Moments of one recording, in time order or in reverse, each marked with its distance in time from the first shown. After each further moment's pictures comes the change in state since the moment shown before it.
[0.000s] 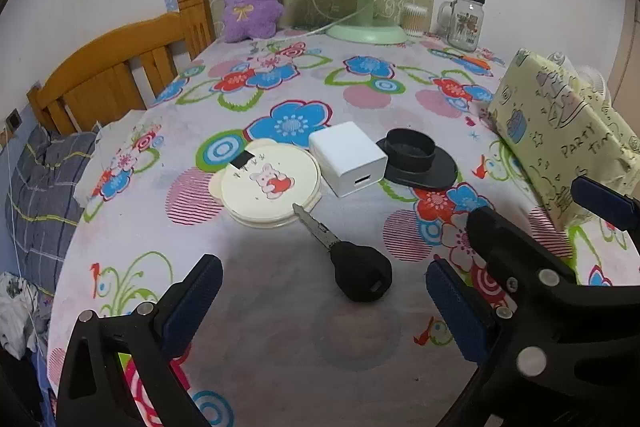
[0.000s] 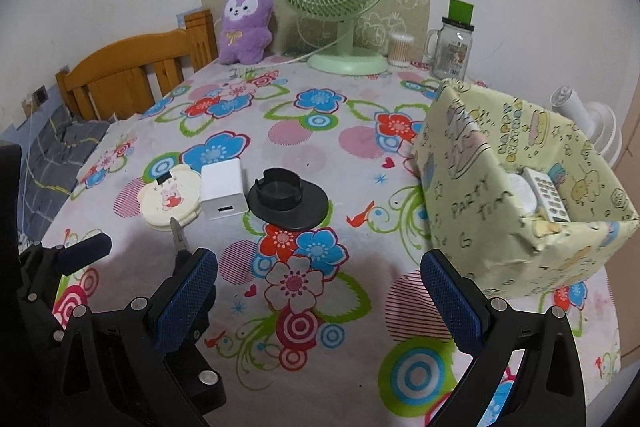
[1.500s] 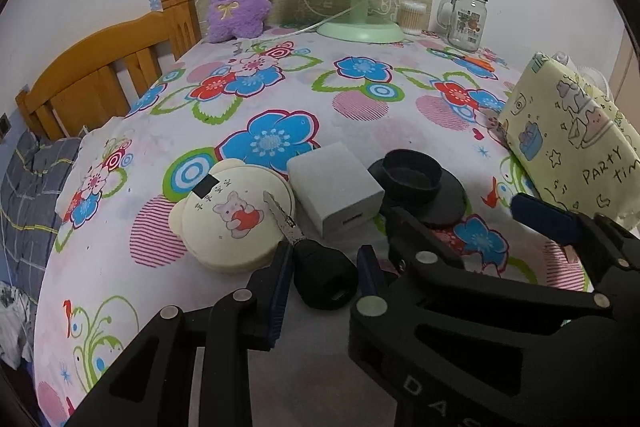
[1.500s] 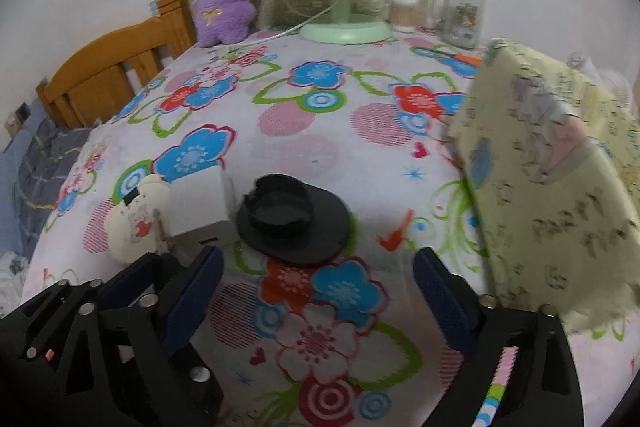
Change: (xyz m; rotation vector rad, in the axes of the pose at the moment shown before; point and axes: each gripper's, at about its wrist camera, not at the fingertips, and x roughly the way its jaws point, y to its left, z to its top) left arm 0.031 -0.006 0.025 0.007 0.002 -0.024; right arm 0.066 0.008 0.022 0.082 0.083 0.026
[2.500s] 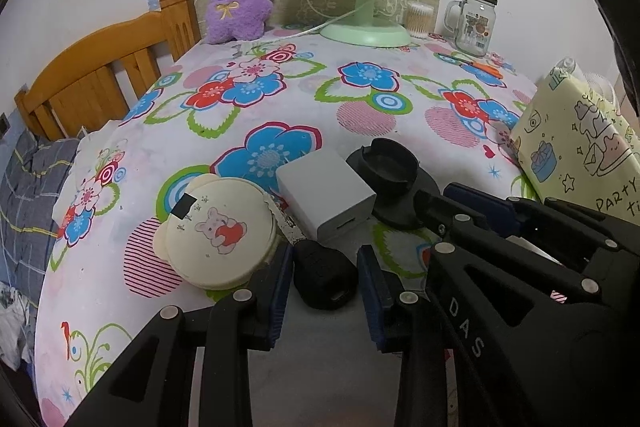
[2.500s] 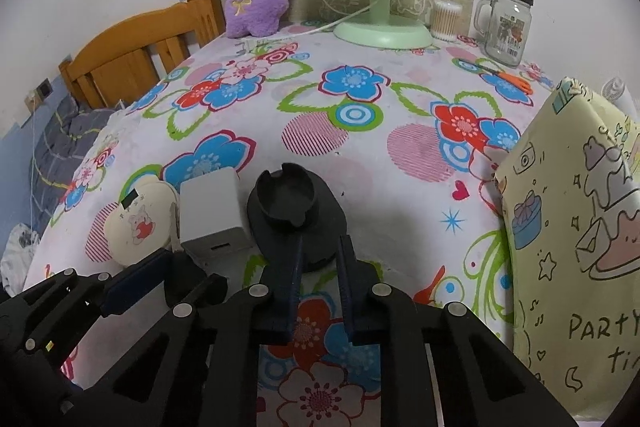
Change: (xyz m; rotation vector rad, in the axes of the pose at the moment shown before) left arm 0.010 0.001 0.017 -0.011 0.005 0.002; right arm 0.017 0.003 0.023 -0.093 0.017 0.067
